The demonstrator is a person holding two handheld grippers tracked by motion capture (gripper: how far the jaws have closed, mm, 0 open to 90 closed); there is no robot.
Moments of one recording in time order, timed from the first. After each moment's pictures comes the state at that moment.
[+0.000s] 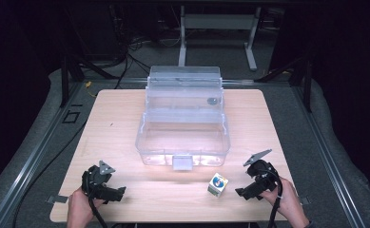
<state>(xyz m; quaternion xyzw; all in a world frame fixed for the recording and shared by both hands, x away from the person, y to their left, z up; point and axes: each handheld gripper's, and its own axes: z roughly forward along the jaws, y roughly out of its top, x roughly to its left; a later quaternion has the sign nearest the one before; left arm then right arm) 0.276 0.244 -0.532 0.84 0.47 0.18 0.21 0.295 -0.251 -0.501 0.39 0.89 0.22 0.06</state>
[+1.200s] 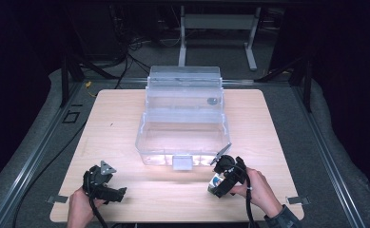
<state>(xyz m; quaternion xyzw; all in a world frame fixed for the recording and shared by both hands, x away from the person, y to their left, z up) 0.276 0.243 -0.533 0.84 0.46 0.17 0.22 0.311 -0.161 -0.491 0.32 0.93 0.15 0.05</state>
